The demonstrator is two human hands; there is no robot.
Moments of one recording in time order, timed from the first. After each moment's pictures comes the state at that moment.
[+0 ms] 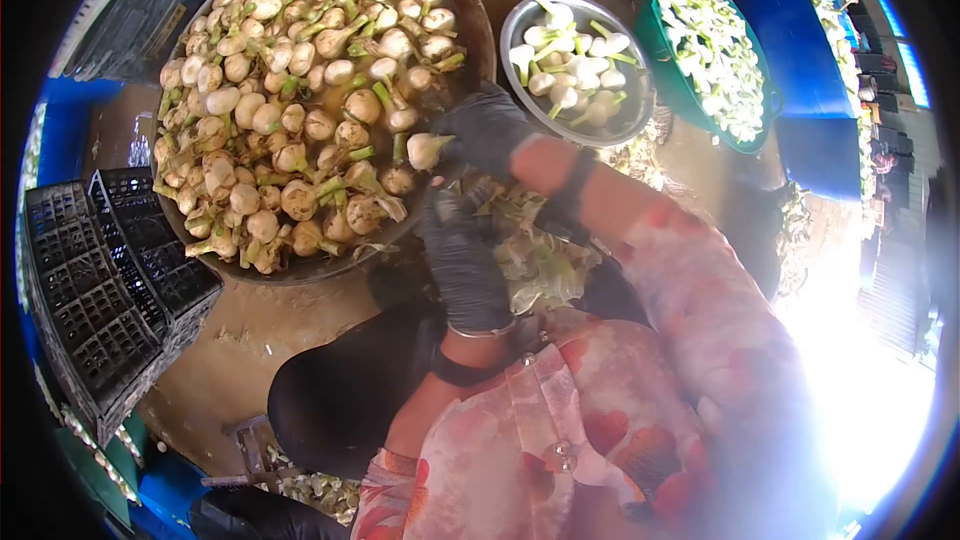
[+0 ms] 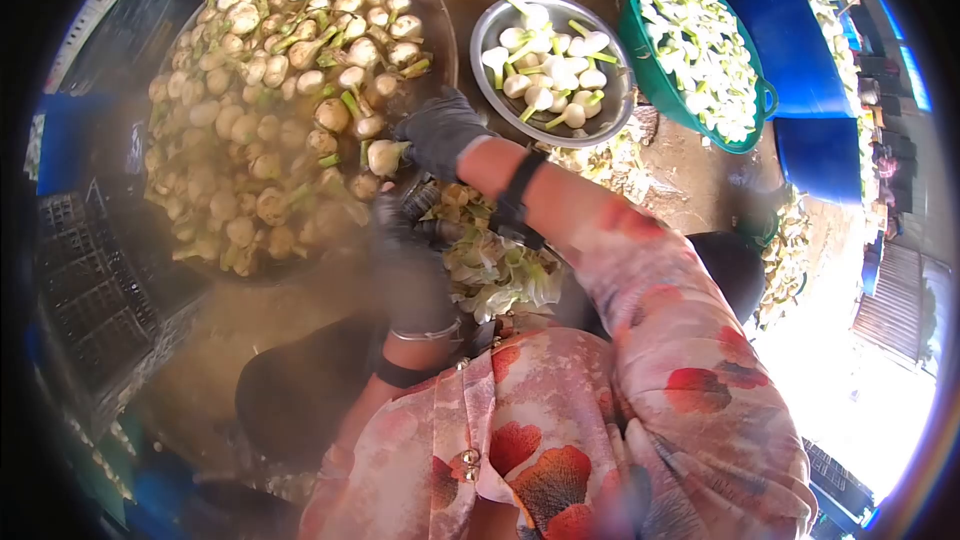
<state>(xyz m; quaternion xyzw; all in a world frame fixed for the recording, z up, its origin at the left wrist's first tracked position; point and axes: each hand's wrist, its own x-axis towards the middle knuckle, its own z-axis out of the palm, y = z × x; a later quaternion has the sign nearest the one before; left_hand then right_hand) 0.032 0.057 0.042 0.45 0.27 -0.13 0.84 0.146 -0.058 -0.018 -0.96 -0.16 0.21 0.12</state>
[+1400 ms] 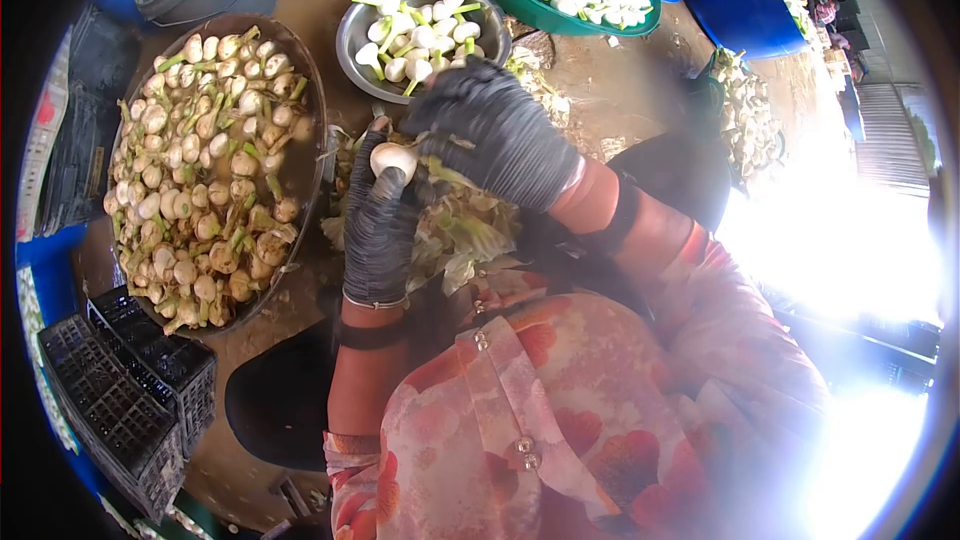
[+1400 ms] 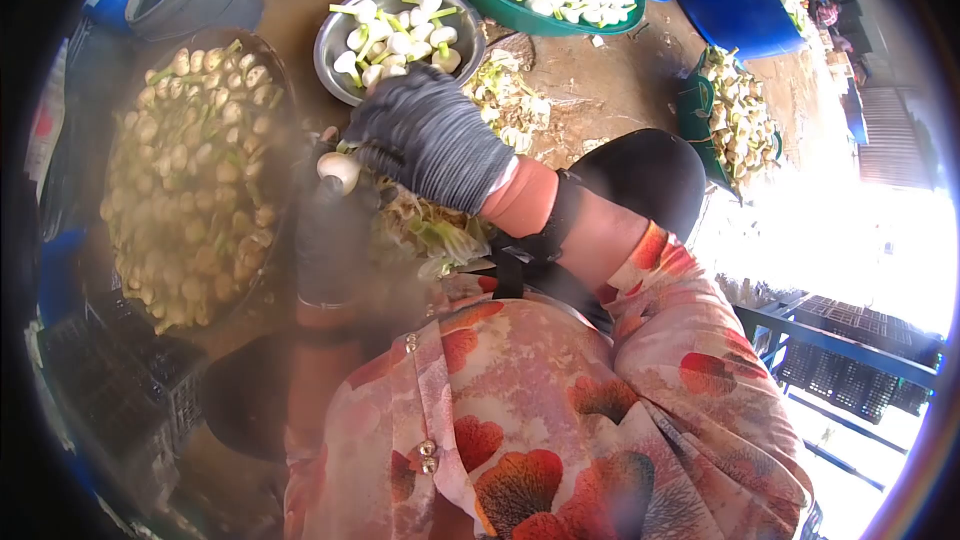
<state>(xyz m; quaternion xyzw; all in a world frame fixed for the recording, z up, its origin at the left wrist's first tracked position) -0.008 0.001 0.045 0.37 -0.05 -0.32 0.87 -0.043 -0.175 0.101 -0.94 -0.13 -0.21 0.21</state>
